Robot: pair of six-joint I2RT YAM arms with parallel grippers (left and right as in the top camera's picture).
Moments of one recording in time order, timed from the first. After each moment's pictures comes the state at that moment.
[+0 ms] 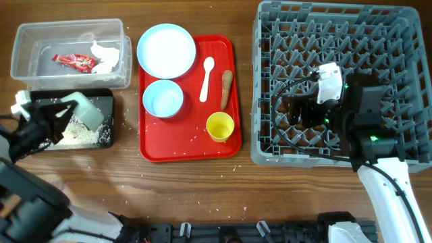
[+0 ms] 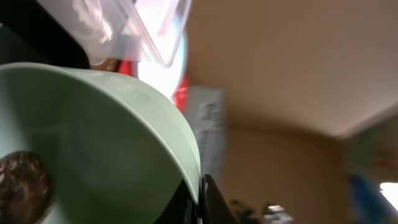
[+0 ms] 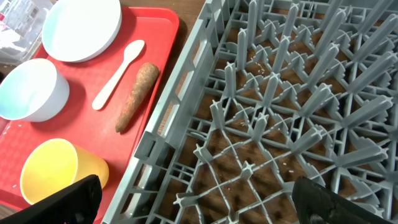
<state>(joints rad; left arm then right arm) 0.88 1.81 1.18 -1.06 1.34 0.12 0.06 1.10 0.89 -0.55 -0.30 -0.06</state>
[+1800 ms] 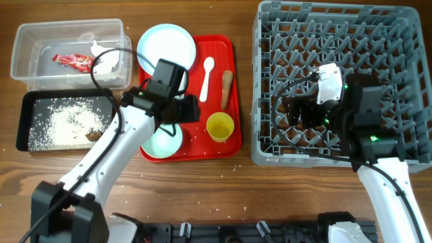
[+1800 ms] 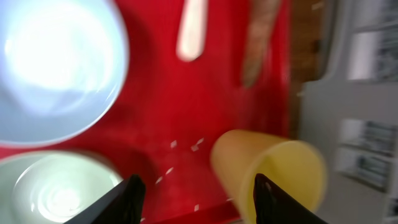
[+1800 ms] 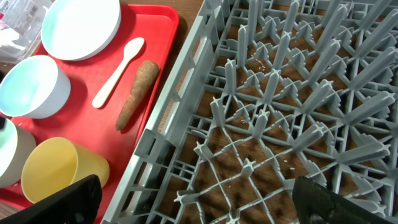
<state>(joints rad) -0.39 1.53 1.13 -0.75 0.17 -0.43 0.06 1.10 0.89 -0.56 -0.30 -0.06</state>
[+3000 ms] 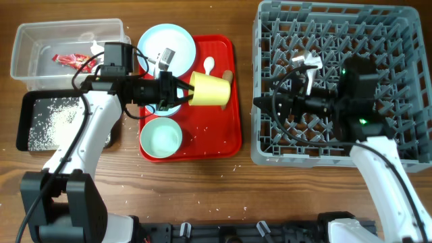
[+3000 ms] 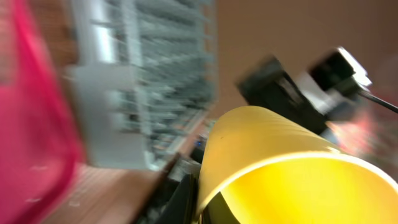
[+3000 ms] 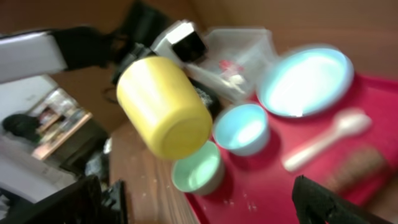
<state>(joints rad) -0.07 1.61 1.17 -0.69 1.29 -0.34 0.06 1.27 0.89 -0.14 -1.16 0.09</state>
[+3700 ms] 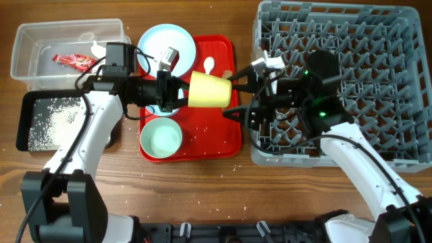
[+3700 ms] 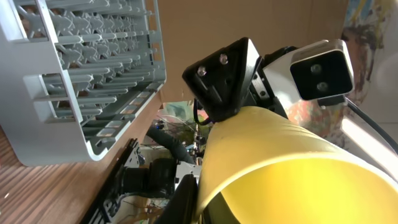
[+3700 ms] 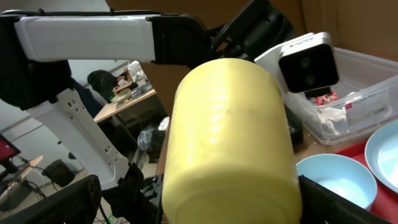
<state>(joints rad) -0.08 1.61 1.17 -0.69 1.49 -0.34 0.30 1.41 0.89 0.39 -1.29 0.30</state>
